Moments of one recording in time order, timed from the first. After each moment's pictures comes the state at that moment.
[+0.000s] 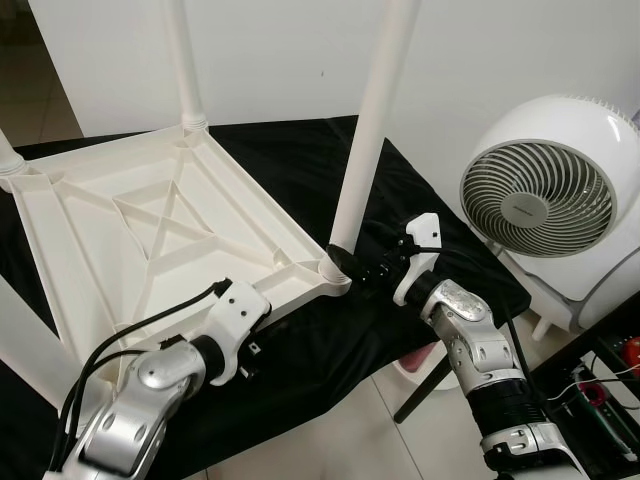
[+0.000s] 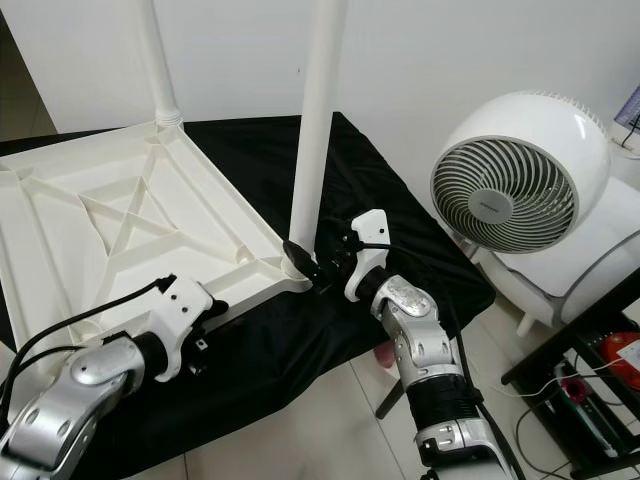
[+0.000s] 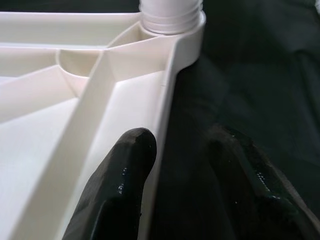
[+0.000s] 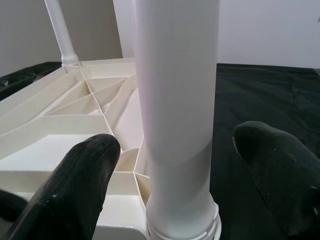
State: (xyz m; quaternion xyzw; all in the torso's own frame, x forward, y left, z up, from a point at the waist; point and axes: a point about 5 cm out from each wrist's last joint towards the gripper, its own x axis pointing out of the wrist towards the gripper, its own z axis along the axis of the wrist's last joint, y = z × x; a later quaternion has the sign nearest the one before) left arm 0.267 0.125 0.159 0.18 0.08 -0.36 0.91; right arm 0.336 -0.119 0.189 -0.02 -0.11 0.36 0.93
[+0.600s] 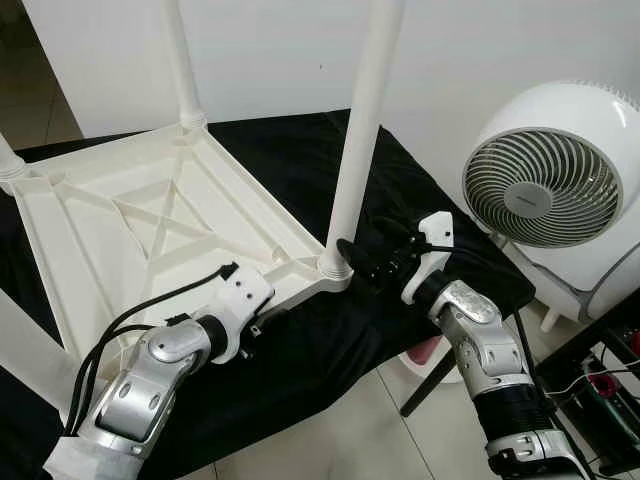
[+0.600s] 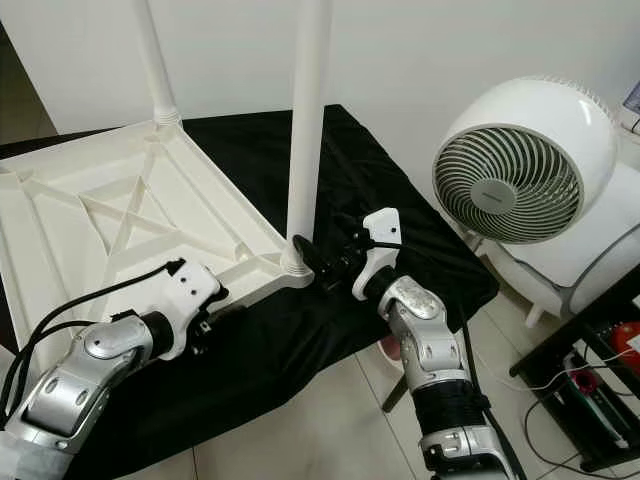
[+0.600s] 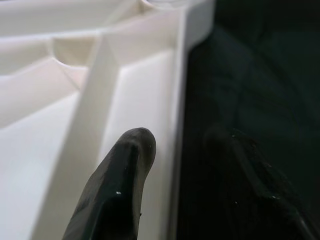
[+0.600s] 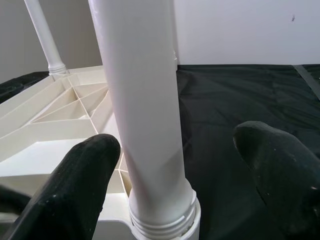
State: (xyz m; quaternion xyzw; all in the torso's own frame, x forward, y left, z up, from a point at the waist) left arm 0.282 0.126 0.152 0.23 0.09 -0.37 0.90; right arm 0.333 -0.129 0.192 -0.02 -0.12 0.33 0.94
